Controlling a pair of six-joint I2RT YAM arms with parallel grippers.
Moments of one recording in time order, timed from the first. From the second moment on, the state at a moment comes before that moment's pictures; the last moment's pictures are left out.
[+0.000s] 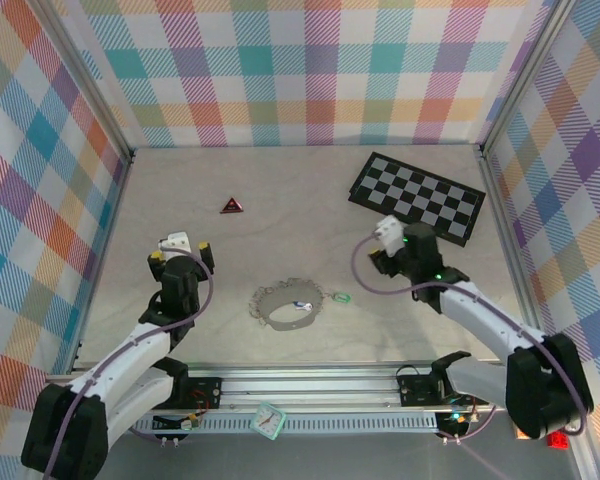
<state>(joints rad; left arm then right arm) -0.29 0.91 0.28 0.26 -0.56 -0.11 0.32 1.11 0.50 0.04 0.03 -0.27</state>
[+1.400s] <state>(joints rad) -0.12 1.59 0.39 0.80 -0.27 -0.09 0.05 1.53 0.37 0.79 -0.08 -0.01</state>
